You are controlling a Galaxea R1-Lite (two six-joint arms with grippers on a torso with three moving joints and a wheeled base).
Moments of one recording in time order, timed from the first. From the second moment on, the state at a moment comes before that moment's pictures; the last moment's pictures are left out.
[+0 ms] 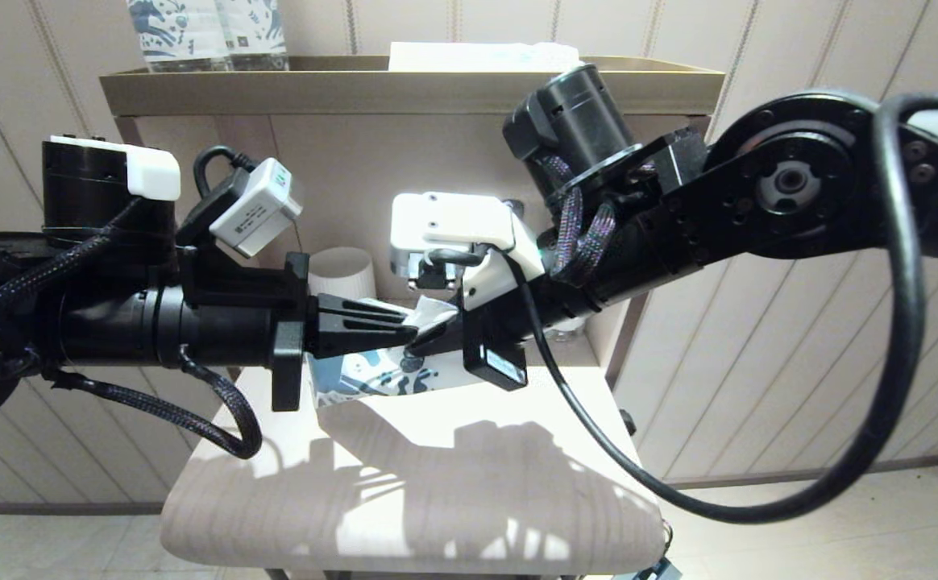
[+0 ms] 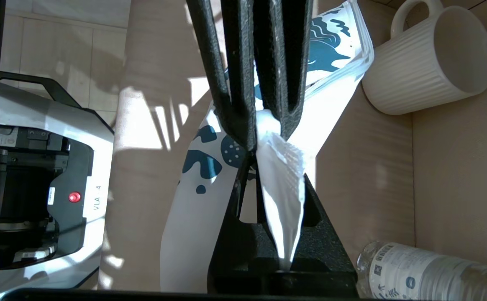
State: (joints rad) left arm -0.43 1.55 -1.02 -0.21 -0.83 0.39; right arm 0.75 1.94 -1.93 0.58 0.37 -0.80
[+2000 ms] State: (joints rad) left arm -0.43 1.52 -1.01 -0.21 -0.80 0.39; right arm 0.76 1.97 -1.70 0.19 0.13 -0.80
